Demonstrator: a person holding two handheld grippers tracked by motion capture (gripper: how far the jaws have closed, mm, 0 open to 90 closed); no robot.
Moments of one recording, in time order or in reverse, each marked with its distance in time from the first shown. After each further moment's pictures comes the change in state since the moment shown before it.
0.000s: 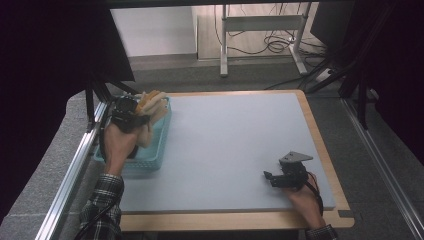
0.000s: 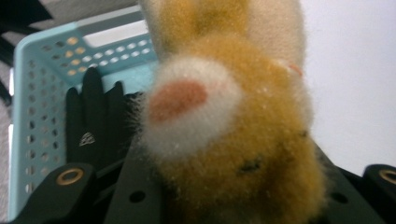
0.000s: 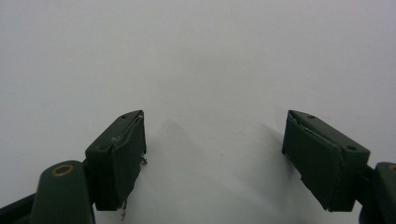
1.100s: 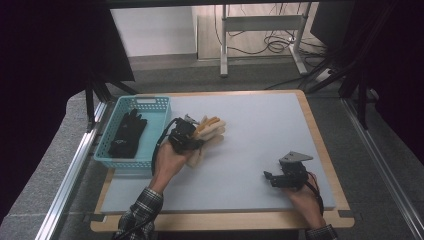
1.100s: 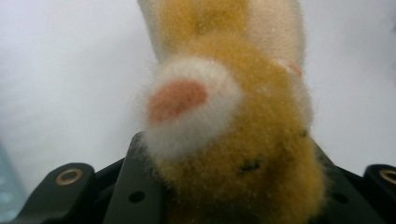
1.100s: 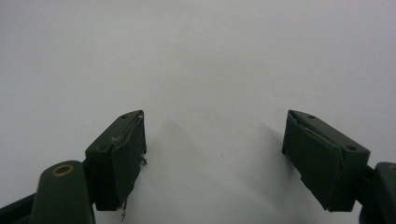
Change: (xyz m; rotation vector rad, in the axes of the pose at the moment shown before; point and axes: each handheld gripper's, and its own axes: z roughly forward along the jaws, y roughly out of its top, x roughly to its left) left arm -0.142 -0.014 0.051 0.030 -0.297 0.255; right arm 0.000 0.000 0.000 0.001 0.000 0.000
